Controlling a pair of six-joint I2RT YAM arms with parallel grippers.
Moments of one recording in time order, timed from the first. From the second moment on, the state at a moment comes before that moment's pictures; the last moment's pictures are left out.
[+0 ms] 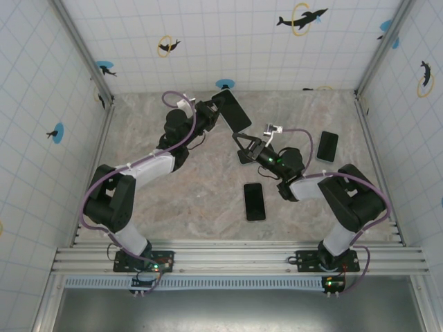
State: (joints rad) left arm -0.50 1.67 1.02 0.75 0.30 -1.34; right arm 0.60 1.68 0.60 1.38 -0.39 1.19
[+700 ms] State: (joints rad) left arm -0.51 1.67 1.03 0.66 0.35 -1.32; right arm 0.56 1.62 0.59 1.16 -0.48 0.96
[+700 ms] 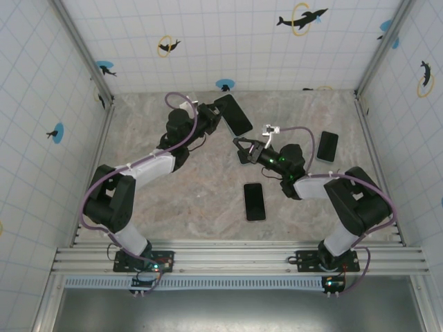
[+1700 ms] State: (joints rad) left arm -0.44 1.66 1.18 0.57 1.10 -0.67; right arm 0.39 1.35 0.77 0.19 -1.03 -0.09
